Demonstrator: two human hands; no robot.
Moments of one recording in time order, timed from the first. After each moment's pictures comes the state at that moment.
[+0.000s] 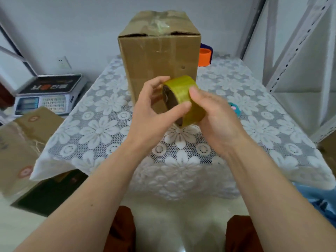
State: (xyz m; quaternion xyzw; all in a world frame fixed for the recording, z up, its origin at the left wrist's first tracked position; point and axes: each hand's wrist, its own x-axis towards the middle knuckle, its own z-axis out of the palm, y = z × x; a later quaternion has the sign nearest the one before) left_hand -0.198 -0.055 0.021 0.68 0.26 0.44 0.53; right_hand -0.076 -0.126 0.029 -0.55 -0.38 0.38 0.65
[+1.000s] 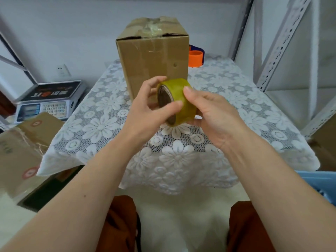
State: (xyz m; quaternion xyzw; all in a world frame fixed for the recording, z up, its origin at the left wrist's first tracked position) left_hand -0.216 -0.067 0.028 0.72 0.25 0.37 0.53; right_hand -0.091 -0.153 0.041 -0.60 -0.33 0.37 0.63
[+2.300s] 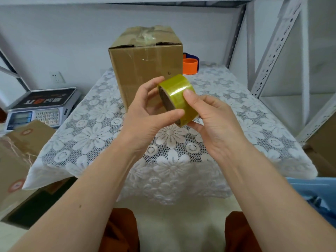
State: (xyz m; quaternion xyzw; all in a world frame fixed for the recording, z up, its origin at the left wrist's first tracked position) left_hand -0.203 -0.065 0.031 0.63 0.18 0.38 0.66; right_hand -0.094 -0.158 0.048 -0.54 -0.24 0.34 0.73
